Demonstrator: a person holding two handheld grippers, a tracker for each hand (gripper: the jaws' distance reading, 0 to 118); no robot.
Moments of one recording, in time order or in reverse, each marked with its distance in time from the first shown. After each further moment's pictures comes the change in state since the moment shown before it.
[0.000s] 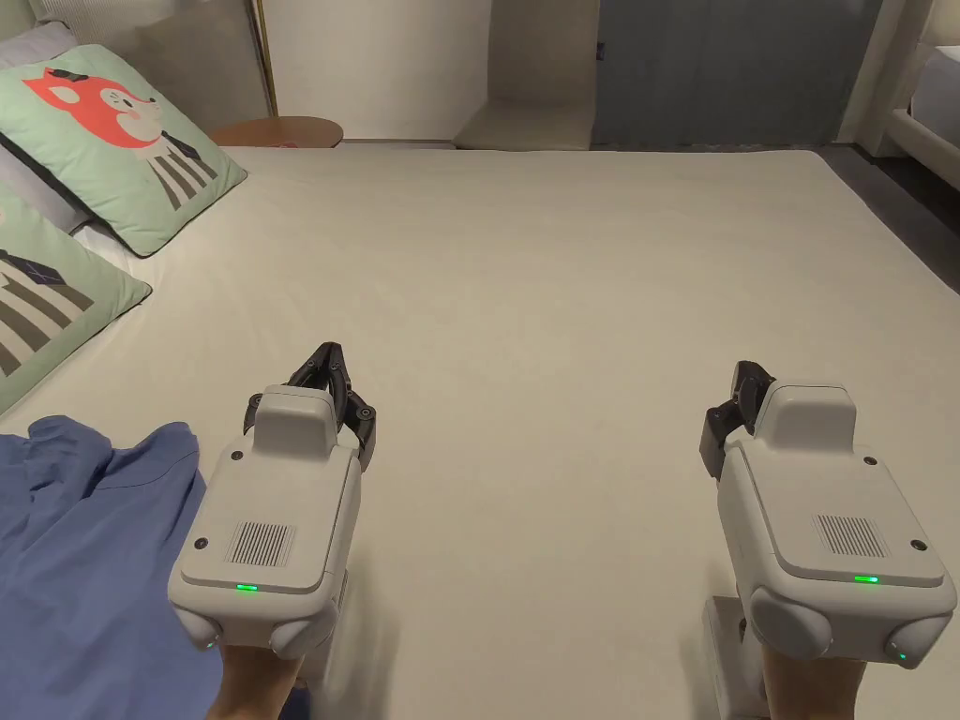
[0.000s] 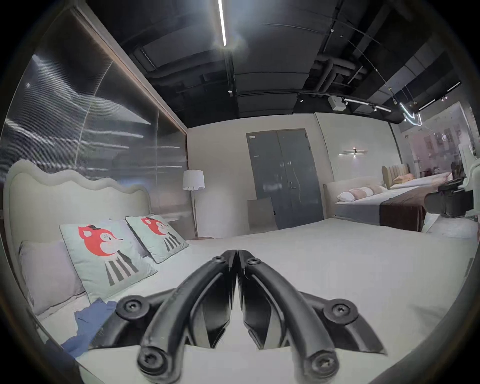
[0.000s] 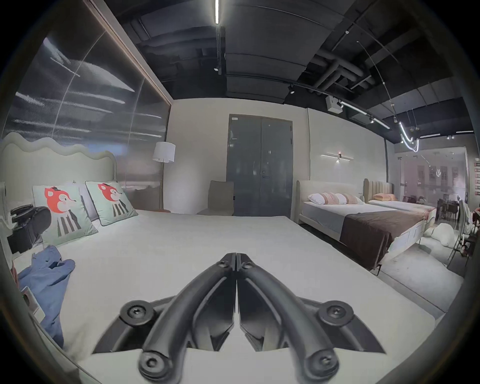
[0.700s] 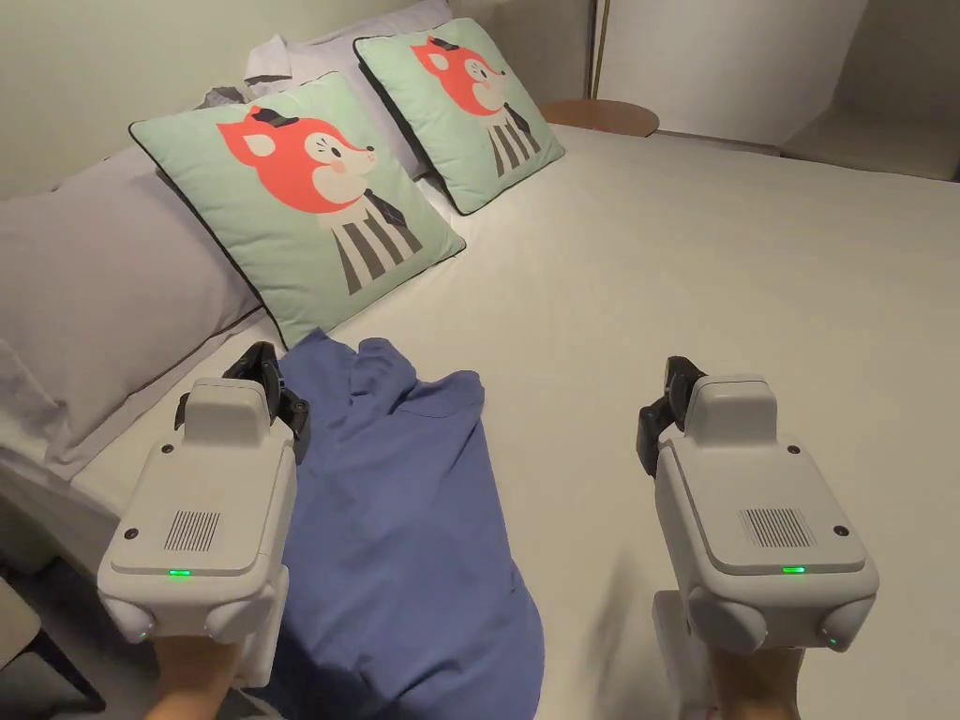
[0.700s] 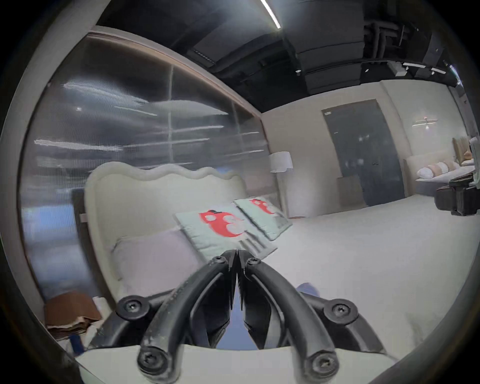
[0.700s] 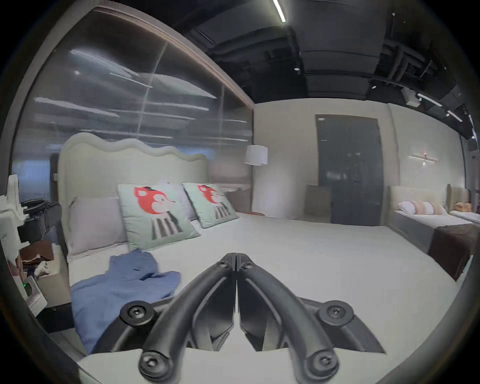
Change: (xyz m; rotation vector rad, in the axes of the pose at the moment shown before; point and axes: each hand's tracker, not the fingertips) left arm -0.215 -0.004 0.118 -0.122 0.554 -0.080; right arm -0.235 0.006 -0.018 0.013 0.569 0.025
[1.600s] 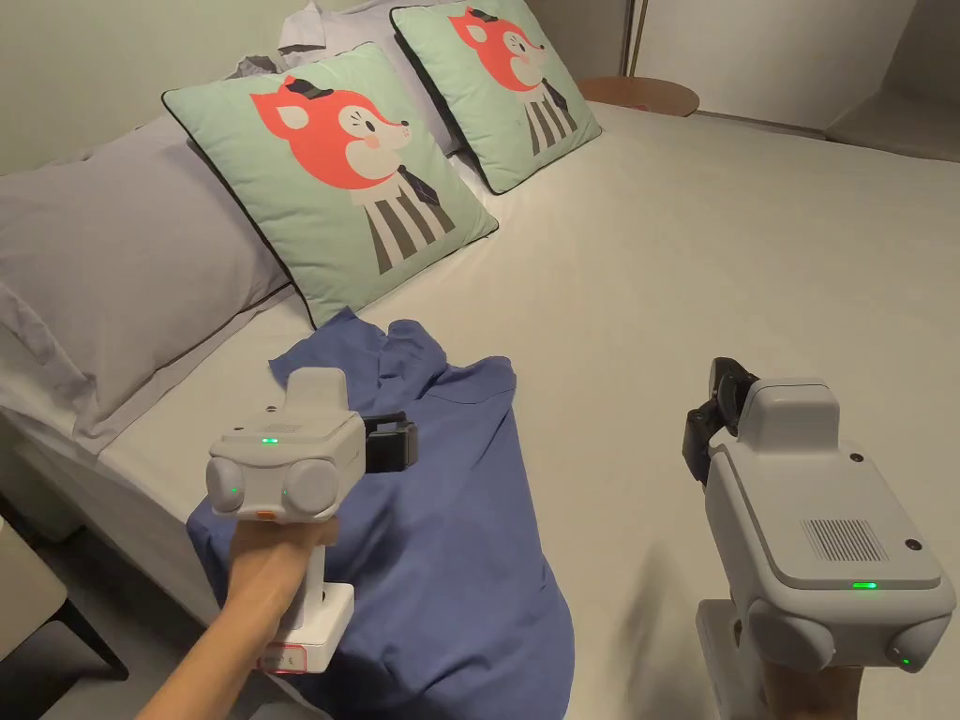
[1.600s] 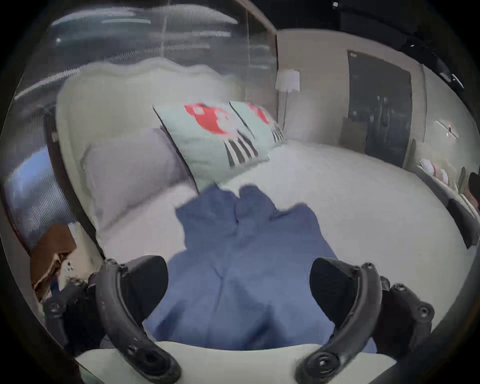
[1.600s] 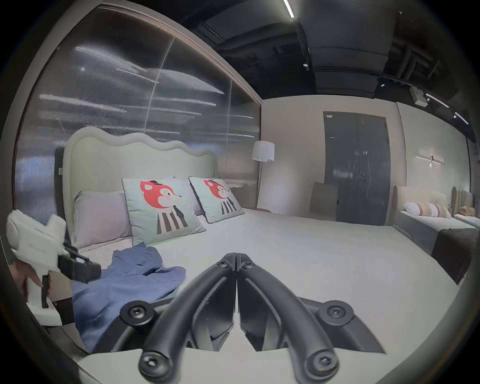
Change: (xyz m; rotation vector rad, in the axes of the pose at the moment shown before) left arm 0.030 -0.051 -0.104 -0.661 -0.139 0.139; right arm 0.014 -0.002 0.000 -0.024 -0.005 0.015
